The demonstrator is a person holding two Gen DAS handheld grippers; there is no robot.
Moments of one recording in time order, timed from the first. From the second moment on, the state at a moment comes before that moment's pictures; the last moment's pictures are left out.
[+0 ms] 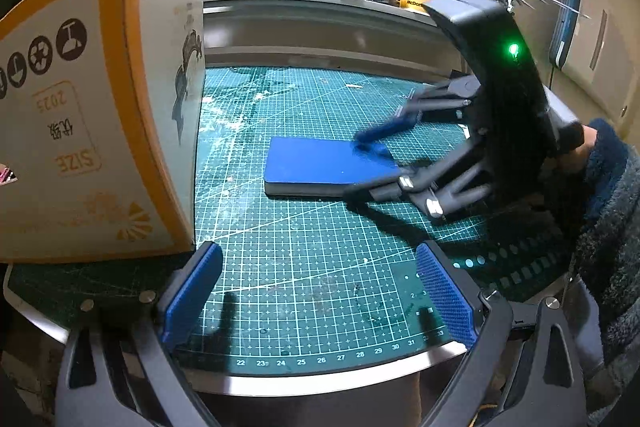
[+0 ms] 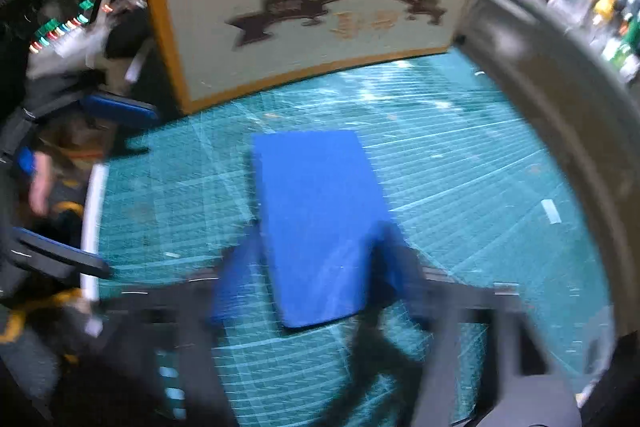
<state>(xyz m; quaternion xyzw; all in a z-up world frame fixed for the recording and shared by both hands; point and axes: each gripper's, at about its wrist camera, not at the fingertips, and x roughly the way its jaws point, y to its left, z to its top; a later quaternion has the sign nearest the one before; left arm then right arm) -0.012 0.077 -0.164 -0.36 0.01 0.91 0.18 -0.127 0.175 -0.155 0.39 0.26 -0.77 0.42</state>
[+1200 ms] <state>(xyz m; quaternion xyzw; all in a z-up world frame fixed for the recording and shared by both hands) -0.154 0.160 -0.157 -0.40 -0.06 0.90 0.20 -0.195 0.289 -0.129 0.34 0.22 -0.89 0.18</state>
